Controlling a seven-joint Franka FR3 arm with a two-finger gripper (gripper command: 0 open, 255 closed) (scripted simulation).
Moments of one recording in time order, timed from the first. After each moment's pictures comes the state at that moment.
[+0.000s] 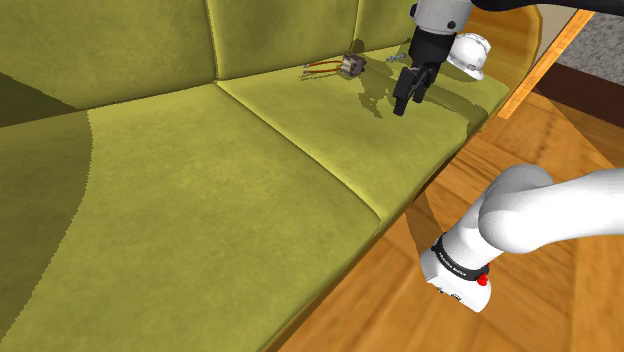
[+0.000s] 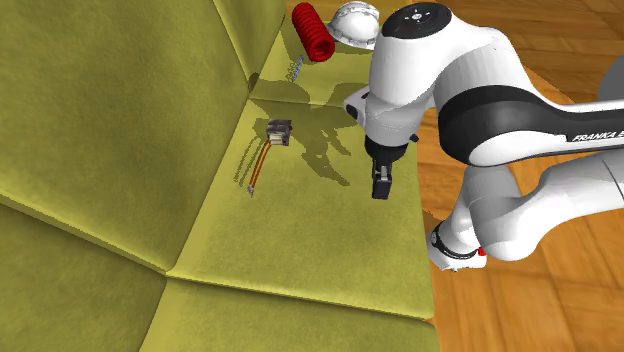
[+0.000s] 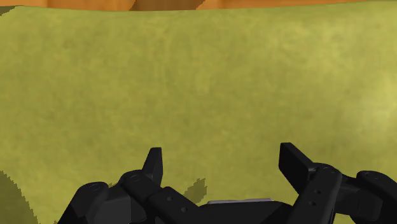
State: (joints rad) arm -0.01 -0.76 0.06 -2.38 -0.02 1.54 0.05
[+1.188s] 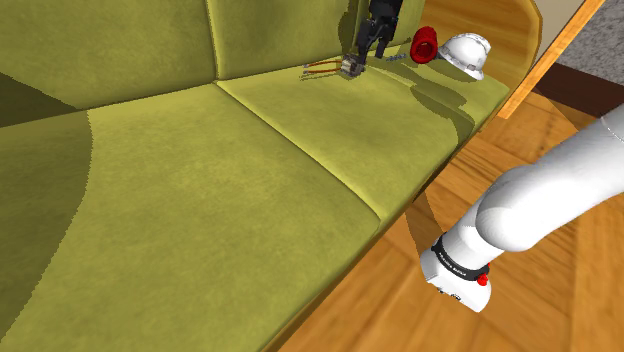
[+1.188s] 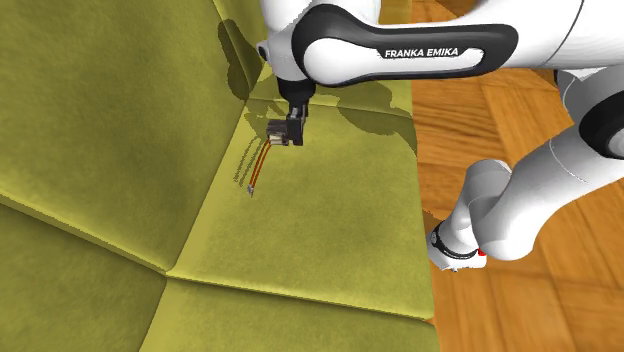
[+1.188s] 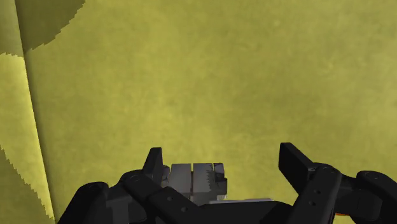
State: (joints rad) arm -0.07 -0.20 -0.09 -1.86 -0.05 1.64 -0.16
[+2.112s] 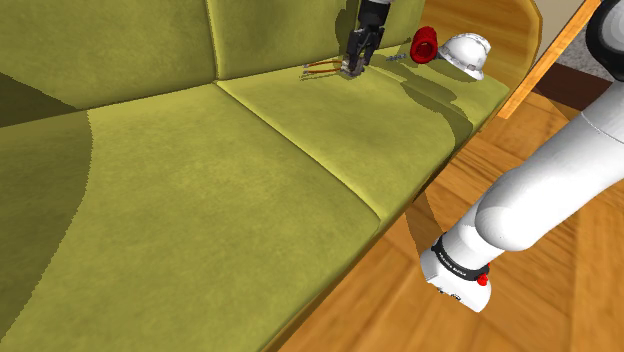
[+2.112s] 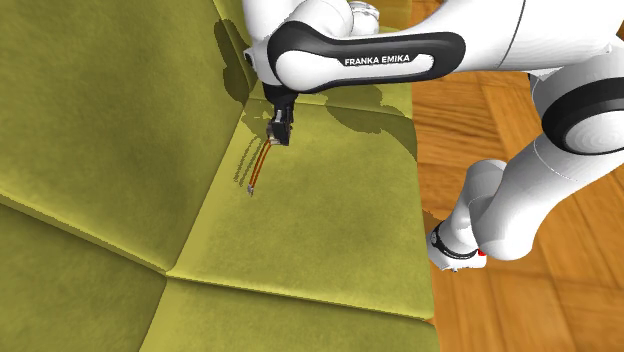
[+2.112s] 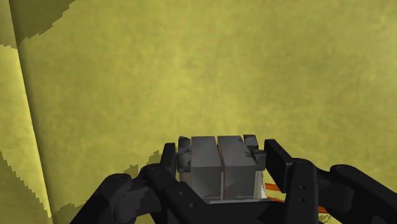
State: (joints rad) arm -0.08 -0.08 -0.12 -1.81 -0.03 1.72 -0.20
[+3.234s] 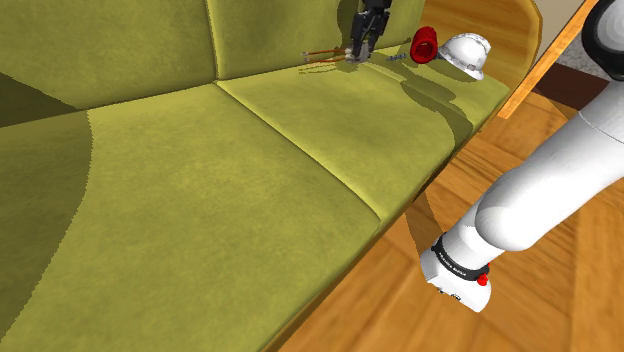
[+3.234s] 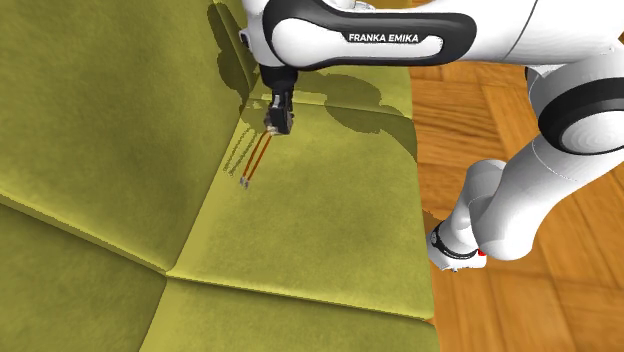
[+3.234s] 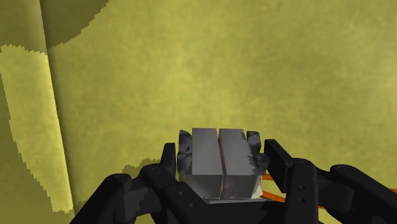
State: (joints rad) arm -0.08 -0.07 -0.12 -1.69 -0.03 1.62 -0.21
